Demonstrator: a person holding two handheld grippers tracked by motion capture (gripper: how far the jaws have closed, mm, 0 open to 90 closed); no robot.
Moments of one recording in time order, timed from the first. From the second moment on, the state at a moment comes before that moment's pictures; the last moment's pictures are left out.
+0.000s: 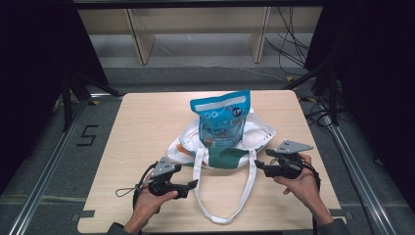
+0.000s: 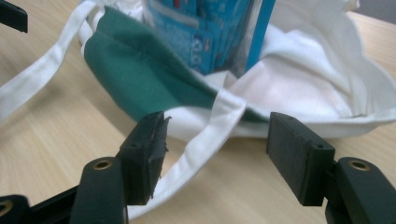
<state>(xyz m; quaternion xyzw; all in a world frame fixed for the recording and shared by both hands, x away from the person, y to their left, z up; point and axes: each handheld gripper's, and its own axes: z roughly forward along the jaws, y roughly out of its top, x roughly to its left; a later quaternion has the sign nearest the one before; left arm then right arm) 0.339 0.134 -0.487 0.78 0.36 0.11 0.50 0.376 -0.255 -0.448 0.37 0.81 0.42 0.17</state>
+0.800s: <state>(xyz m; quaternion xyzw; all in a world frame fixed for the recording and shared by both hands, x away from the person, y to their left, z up) 0.303 0.142 -0.494 0.78 0.37 0.10 0.49 0.330 -0.253 -0.470 0.35 0.83 0.40 0.16</state>
